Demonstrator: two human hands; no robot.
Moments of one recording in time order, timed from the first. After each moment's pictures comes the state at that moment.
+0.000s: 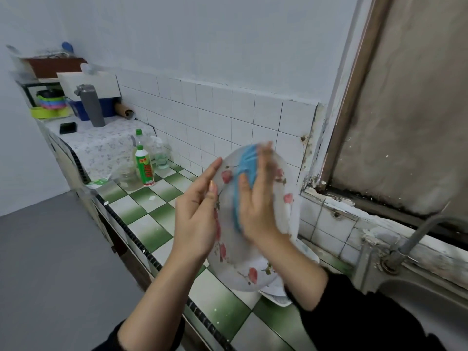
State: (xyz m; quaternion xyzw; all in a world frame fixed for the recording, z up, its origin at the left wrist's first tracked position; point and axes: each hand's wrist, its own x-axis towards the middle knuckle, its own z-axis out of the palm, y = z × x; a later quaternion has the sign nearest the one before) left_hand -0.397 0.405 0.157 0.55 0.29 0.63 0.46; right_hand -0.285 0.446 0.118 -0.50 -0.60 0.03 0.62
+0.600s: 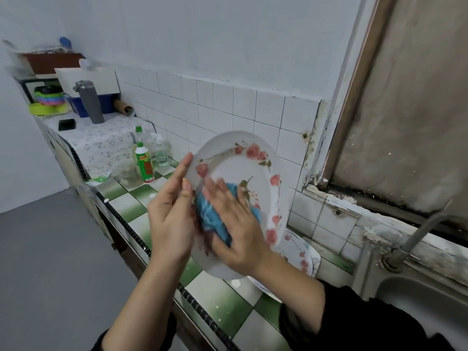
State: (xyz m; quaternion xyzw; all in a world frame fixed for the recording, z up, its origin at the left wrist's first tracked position) left_hand -0.420 0.407 0.152 0.52 0.27 0.69 0.43; right_hand -0.298 0.424 0.079 -0.36 -0.79 -0.05 0.50
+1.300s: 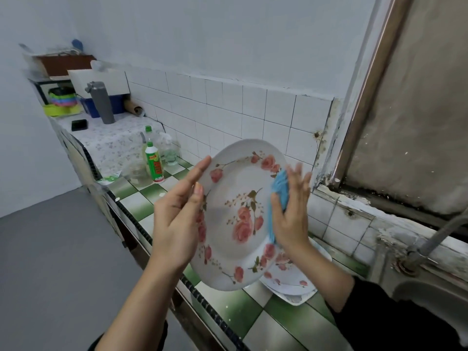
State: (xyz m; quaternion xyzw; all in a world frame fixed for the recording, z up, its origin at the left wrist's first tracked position) left_hand -0.442 0.407 0.154 0.60 0.27 0.64 0.40; right_hand -0.240 0.452 0.063 -0.59 -0.57 0.01 0.57
